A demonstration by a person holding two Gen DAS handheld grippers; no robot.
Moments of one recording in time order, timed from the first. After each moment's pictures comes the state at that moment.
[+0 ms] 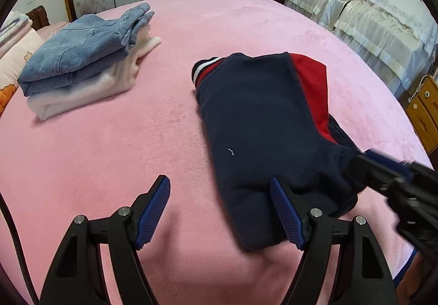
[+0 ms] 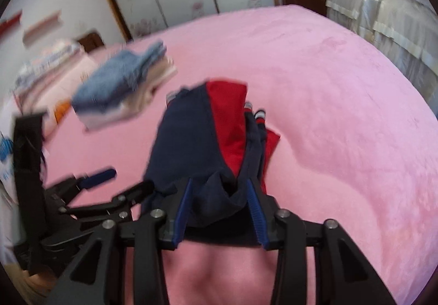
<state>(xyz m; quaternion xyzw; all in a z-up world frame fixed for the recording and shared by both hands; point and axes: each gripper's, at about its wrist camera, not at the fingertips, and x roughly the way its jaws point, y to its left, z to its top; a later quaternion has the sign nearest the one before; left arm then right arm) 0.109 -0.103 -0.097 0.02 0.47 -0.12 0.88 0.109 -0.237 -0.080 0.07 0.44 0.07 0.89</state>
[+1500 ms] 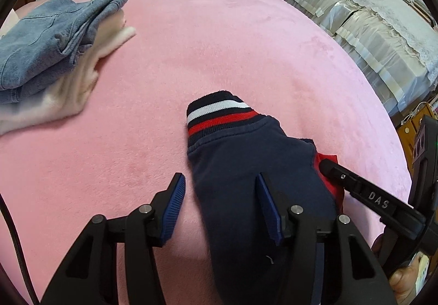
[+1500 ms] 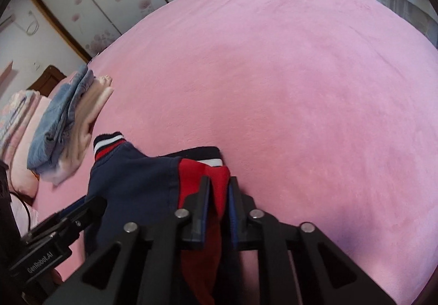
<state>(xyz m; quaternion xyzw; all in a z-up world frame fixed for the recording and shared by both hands) 0.222 -0.120 -0.117 -0.04 0.51 -0.15 0.85 0.221 -0.310 -0.146 0.21 0.48 0.00 0.85</state>
